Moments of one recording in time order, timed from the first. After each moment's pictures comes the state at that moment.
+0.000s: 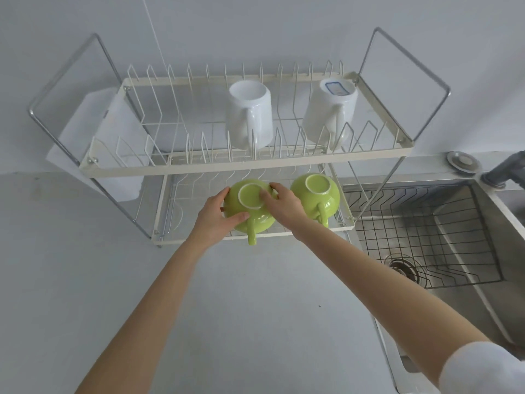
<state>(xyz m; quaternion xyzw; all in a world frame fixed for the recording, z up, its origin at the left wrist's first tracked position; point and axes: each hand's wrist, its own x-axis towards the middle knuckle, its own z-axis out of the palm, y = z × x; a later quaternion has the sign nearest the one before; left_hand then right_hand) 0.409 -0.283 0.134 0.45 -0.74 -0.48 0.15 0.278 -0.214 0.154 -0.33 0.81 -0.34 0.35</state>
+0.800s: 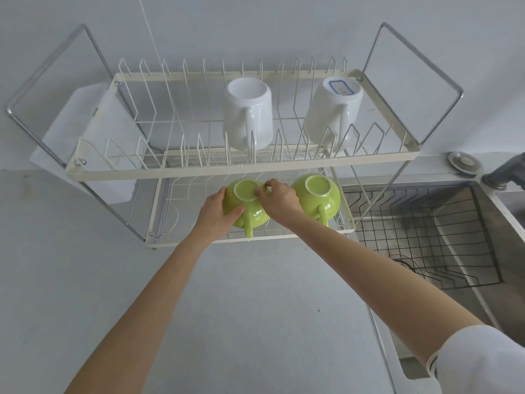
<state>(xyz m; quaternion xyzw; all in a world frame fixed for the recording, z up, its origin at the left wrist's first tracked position) 0.393 -0.300 0.120 0.46 -0.78 -0.40 0.10 0.269 -0.236 0.139 -0.37 0.84 -0.27 0.29</state>
